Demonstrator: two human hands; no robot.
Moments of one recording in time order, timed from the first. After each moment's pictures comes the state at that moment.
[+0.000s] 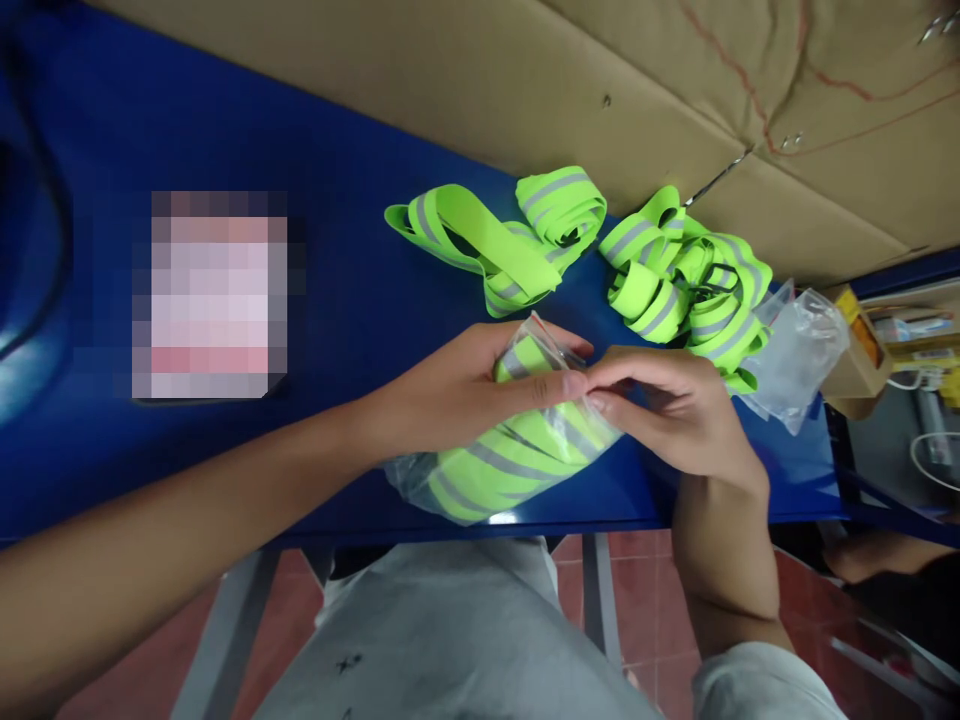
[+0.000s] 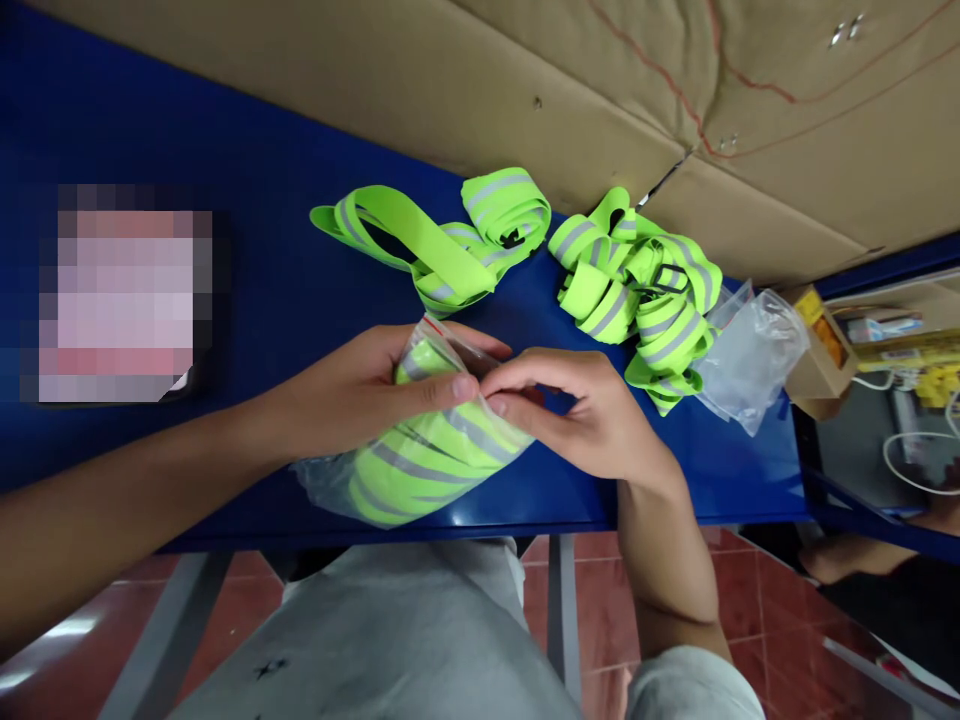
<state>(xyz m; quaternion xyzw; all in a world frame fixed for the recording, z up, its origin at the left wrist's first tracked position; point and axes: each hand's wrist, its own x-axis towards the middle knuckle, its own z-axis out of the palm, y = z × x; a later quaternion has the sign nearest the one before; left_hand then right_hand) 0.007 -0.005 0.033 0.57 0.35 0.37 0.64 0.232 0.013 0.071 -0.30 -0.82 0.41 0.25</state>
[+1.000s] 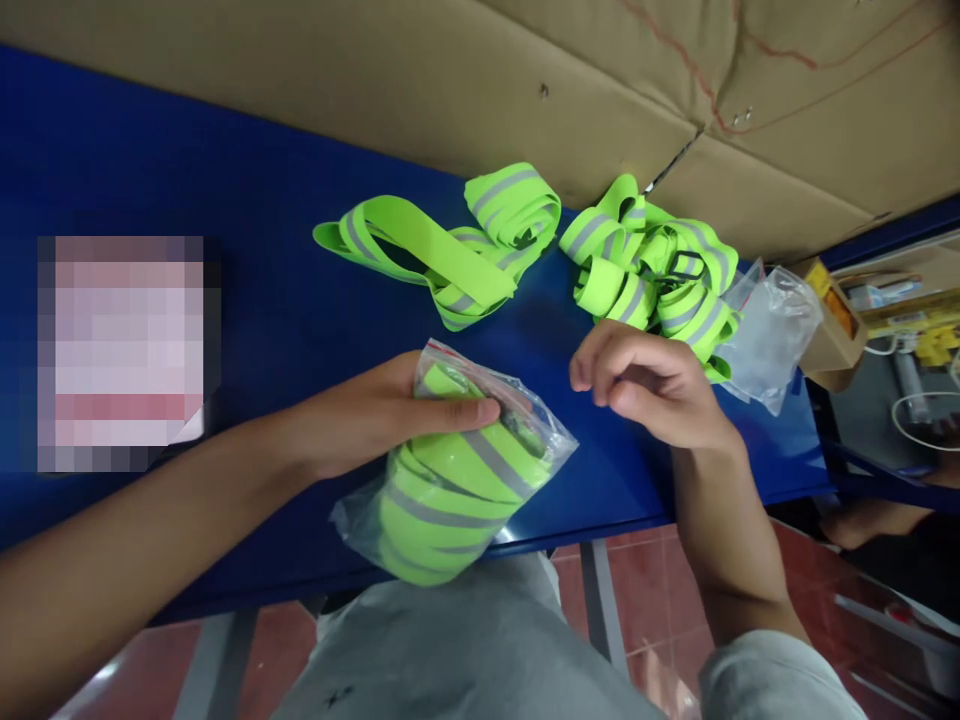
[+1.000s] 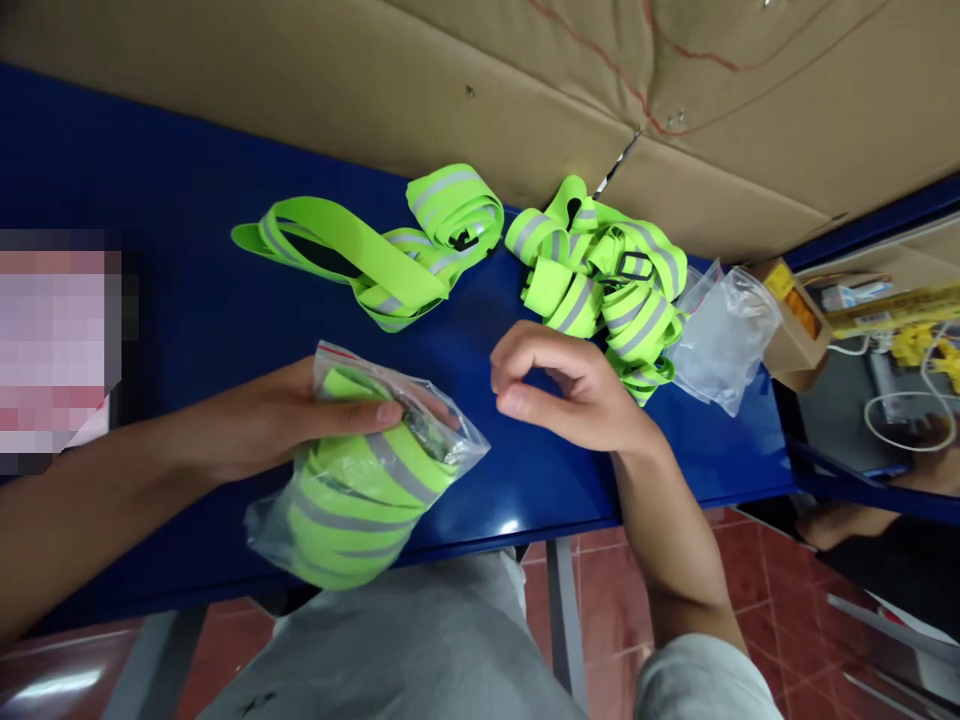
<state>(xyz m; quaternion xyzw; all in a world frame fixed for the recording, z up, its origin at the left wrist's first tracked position) -0.012 0.000 0.017 0.36 0.31 0.22 0.85 0.263 0.033 0.052 -0.23 -0.76 0.53 0.30</state>
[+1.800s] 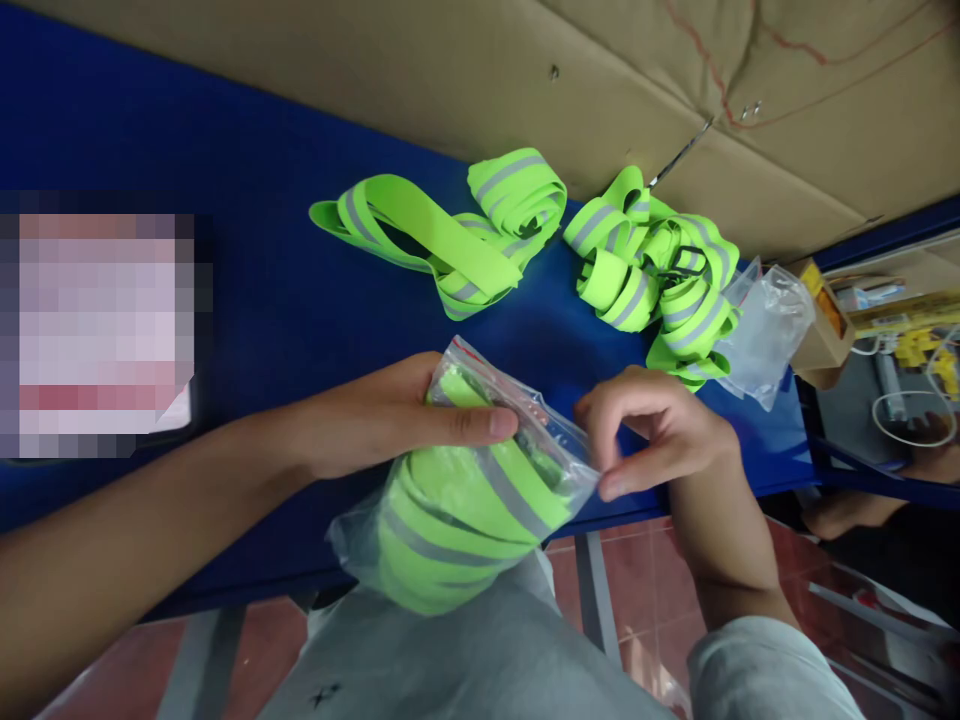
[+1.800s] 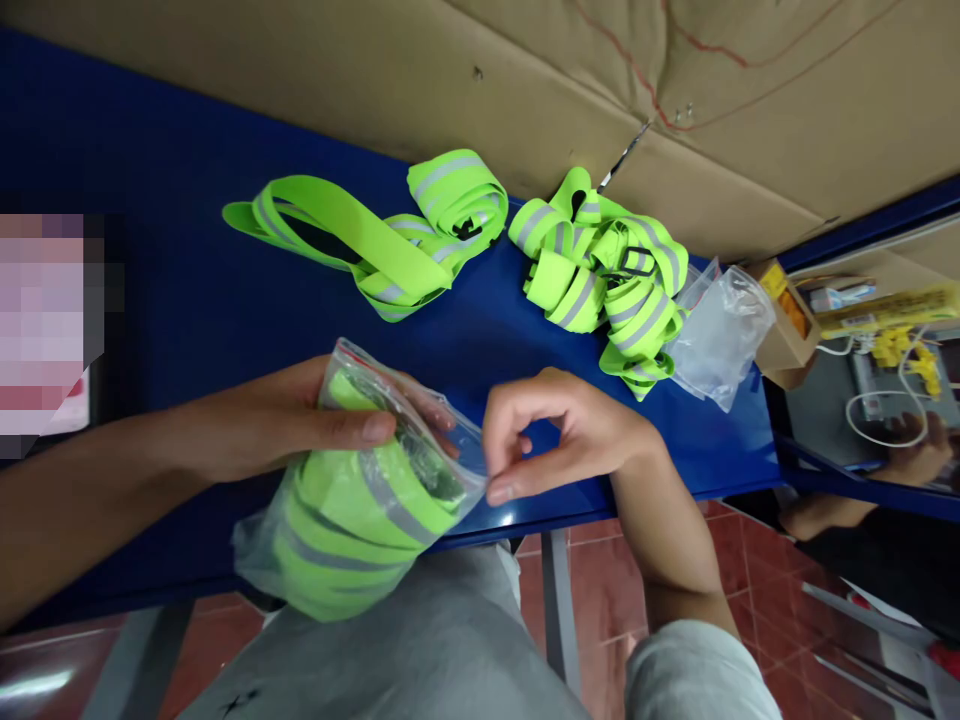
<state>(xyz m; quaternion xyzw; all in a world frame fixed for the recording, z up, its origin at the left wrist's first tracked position) -0.015 0.001 0.020 0.43 0.27 0.18 0.84 0.265 0.019 0.057 -0.18 -0.70 0.67 0.18</state>
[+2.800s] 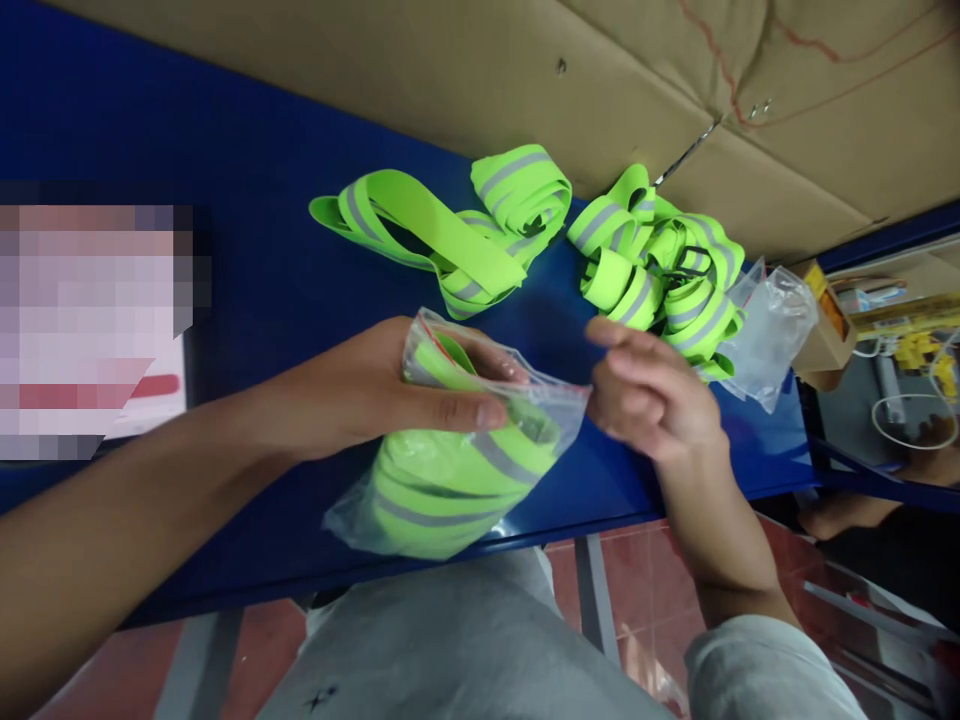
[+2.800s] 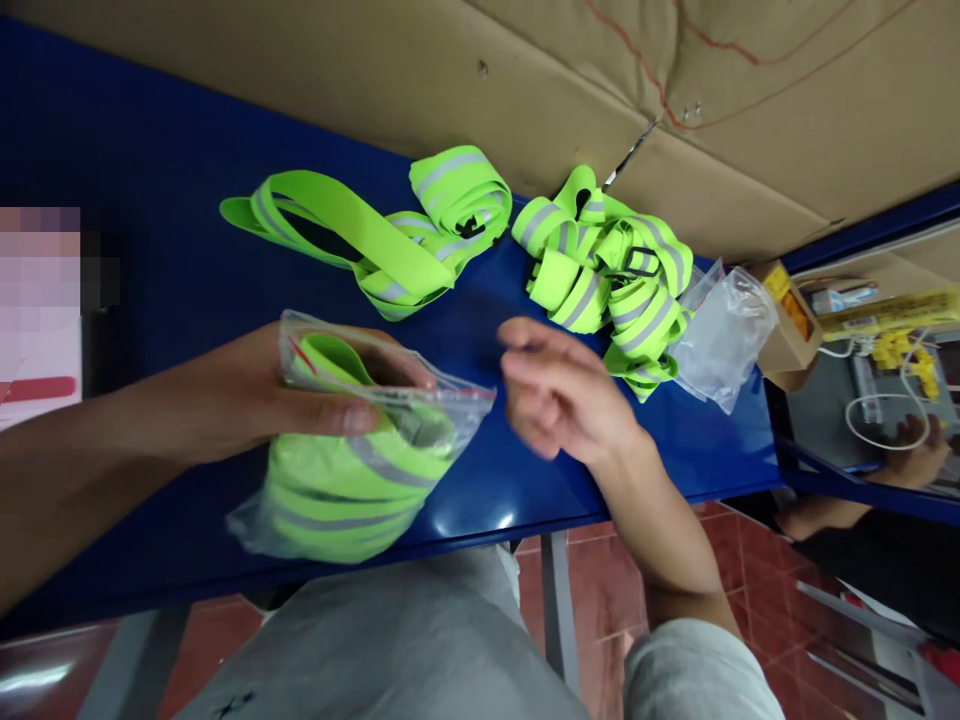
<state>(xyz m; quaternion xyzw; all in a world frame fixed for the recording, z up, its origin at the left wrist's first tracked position) -0.019 0.008 0.034 0.48 0.35 0.27 0.76 0.244 0.018 0.060 -0.37 -0.38 0.79 0.29</state>
